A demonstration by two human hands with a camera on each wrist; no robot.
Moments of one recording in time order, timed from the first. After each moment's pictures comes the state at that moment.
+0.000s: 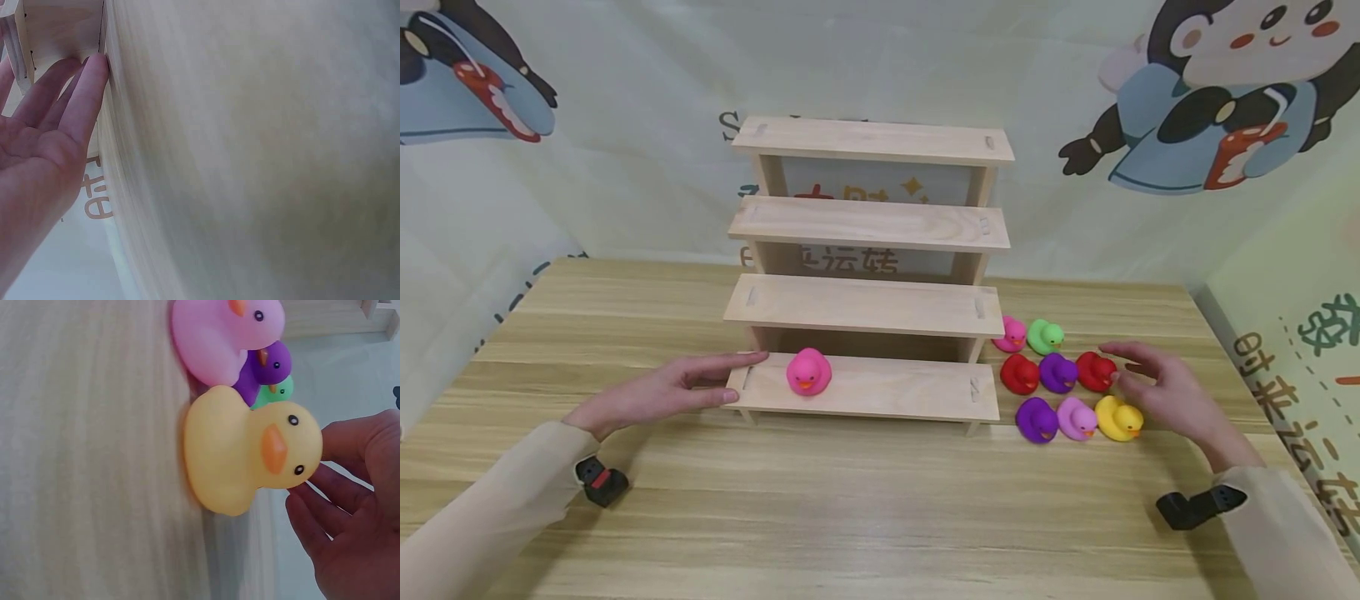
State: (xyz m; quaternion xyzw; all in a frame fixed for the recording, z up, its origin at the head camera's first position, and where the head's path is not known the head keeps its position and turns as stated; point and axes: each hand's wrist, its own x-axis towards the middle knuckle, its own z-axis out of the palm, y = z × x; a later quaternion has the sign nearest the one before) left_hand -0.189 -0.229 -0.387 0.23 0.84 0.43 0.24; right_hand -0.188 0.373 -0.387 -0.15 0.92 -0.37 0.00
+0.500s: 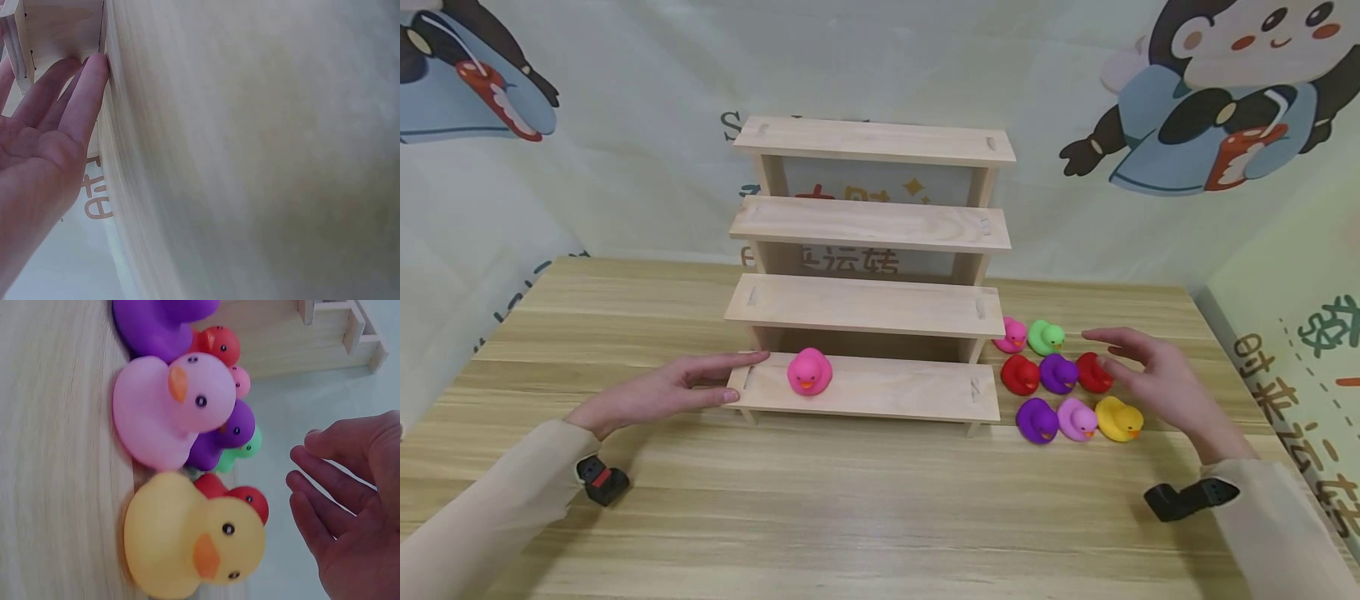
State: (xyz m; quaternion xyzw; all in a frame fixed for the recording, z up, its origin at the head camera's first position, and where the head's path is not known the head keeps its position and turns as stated) left_hand -0.189 -0.228 -0.387 0.22 0.84 0.43 0.25; right_hand -0.189 0.351 -0.365 -0.16 0.92 -0.35 -0.02
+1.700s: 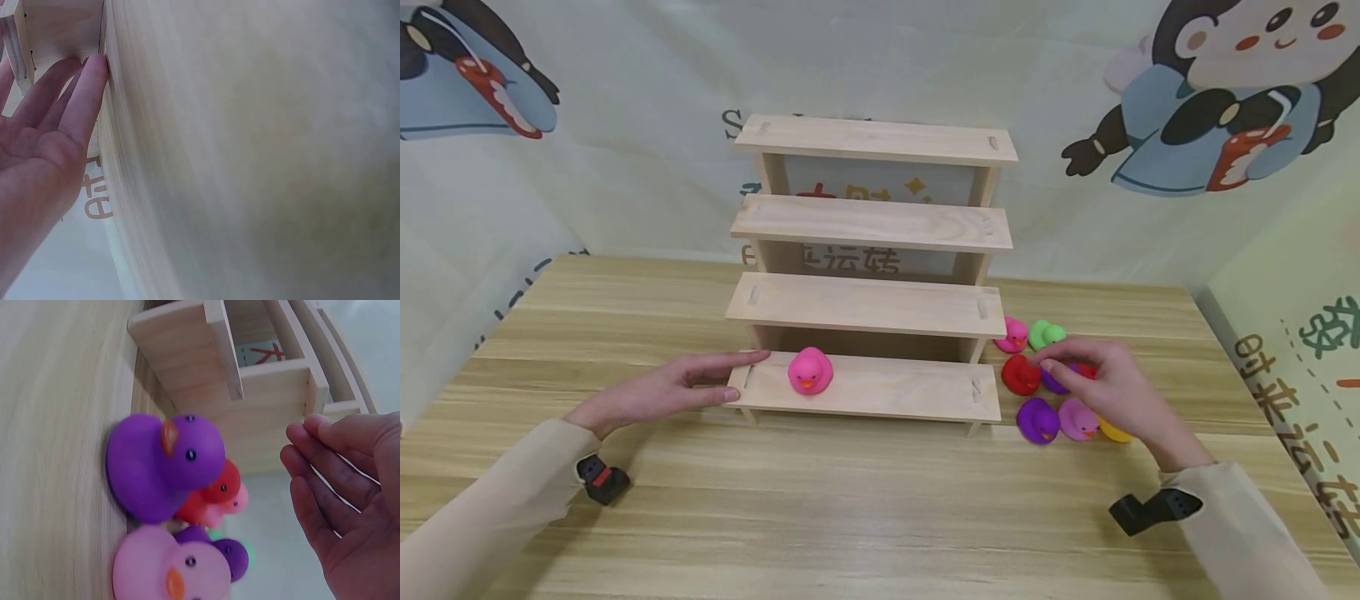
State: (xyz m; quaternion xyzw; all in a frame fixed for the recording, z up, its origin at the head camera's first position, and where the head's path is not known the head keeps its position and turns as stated) left_hand -0.188 -0.229 -0.387 0.22 0.84 0.44 0.25; right_hand -0.180 0.291 -0.354 -0.23 0.90 -0.37 -0.03
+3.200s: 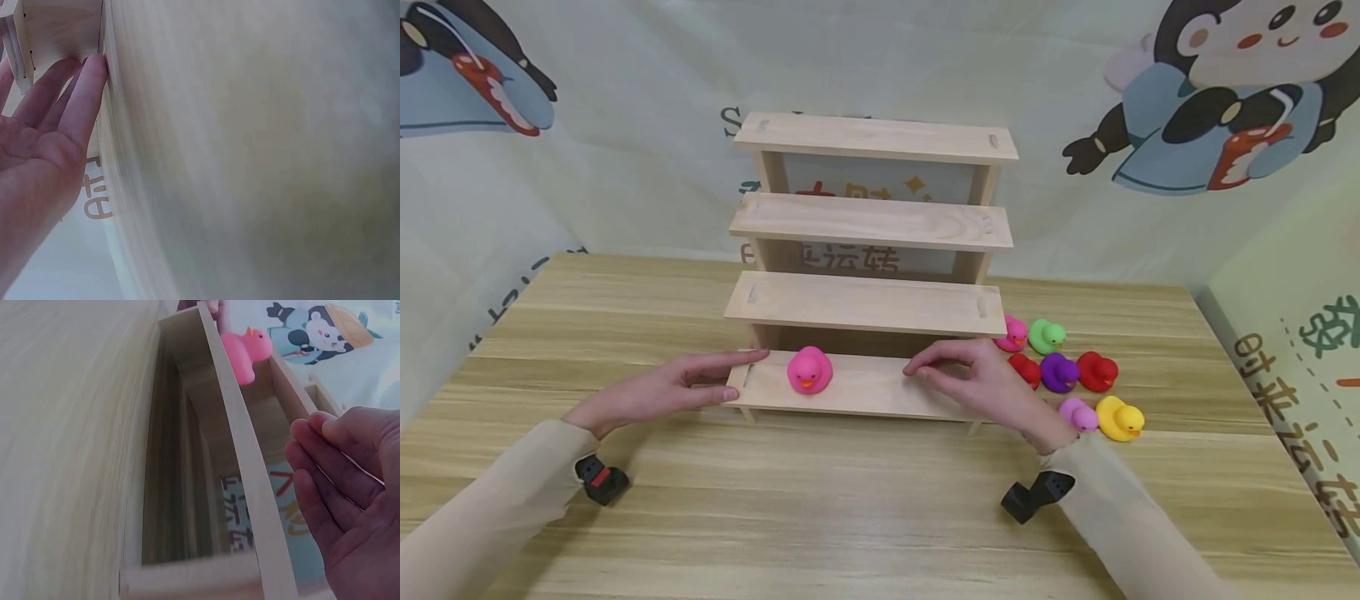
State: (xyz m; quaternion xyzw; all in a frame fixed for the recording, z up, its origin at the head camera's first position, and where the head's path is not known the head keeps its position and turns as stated) left_hand -0.188 -0.230 -0.389 0.22 0.84 0.43 0.25; right_hand -0.193 0.181 -0.361 -0.33 0.81 -0.48 0.06
